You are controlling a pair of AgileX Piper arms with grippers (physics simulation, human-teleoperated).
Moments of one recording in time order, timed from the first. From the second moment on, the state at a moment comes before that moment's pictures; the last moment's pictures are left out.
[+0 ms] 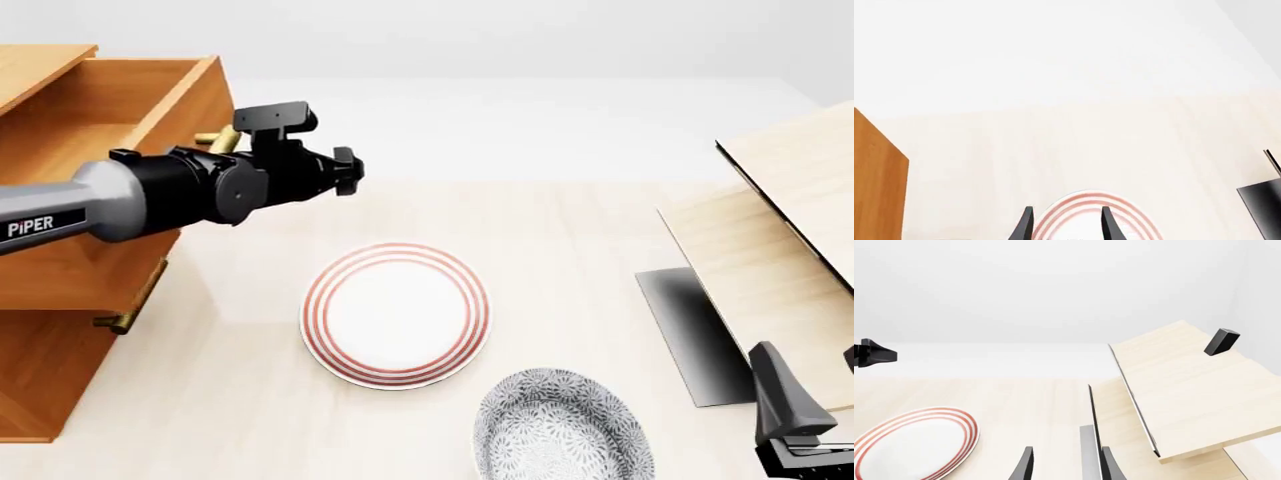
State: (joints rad) left arm -0.35 1.75 -1.20 0.03 -0.27; right arm 0.01 0.00 0.00 0.00 0.00
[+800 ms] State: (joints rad) left arm -0.25 1.70 -1.12 0.01 -0.27; right arm 0.01 0.00 0.00 0.00 0.00
